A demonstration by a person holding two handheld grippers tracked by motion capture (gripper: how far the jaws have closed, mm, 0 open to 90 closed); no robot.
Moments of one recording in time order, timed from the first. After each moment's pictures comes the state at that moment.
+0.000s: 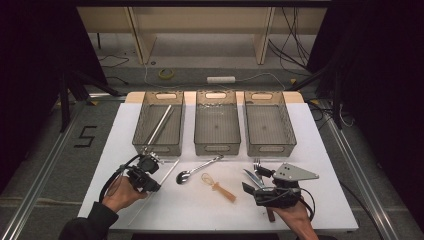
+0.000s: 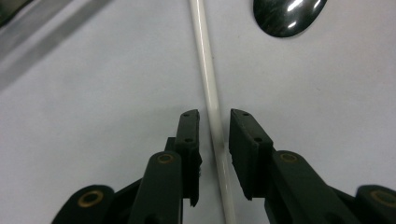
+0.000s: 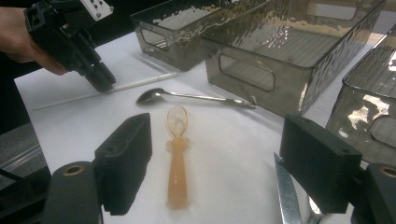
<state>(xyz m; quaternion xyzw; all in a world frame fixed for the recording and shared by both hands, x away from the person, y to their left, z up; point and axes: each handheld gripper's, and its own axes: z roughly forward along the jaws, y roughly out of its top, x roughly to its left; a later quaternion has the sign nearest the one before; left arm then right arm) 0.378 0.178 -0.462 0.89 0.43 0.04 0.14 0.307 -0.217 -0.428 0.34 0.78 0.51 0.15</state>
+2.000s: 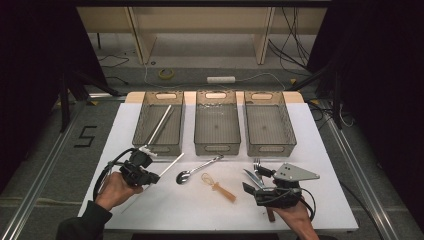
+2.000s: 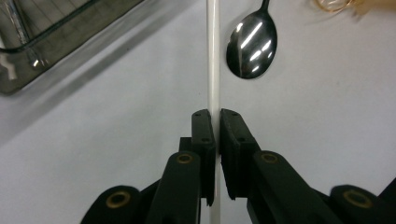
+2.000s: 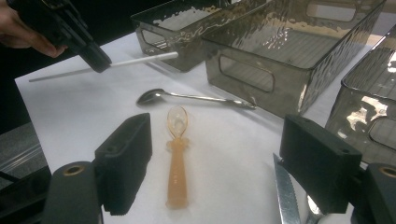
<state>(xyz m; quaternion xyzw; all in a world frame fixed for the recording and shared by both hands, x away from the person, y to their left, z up) 0.373 0.193 -0.427 0.88 0.42 0.05 0.23 0.307 -0.219 -0.427 0.34 0.78 0.51 0.15</state>
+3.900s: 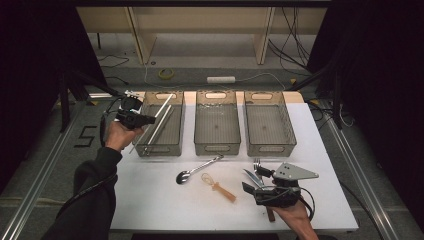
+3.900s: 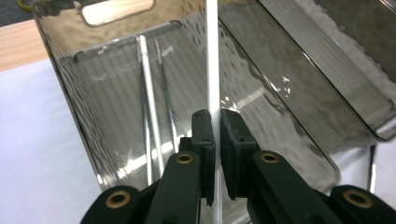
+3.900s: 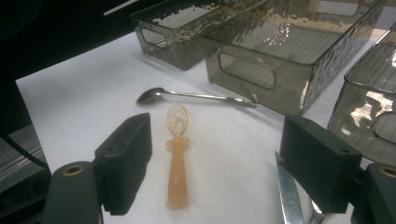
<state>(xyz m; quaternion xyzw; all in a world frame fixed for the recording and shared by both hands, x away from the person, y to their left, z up) 0.512 0.227 -0.379 0.78 0.50 0.14 0.34 0.310 -0.218 -0.430 0.35 0.78 0.51 0.14</state>
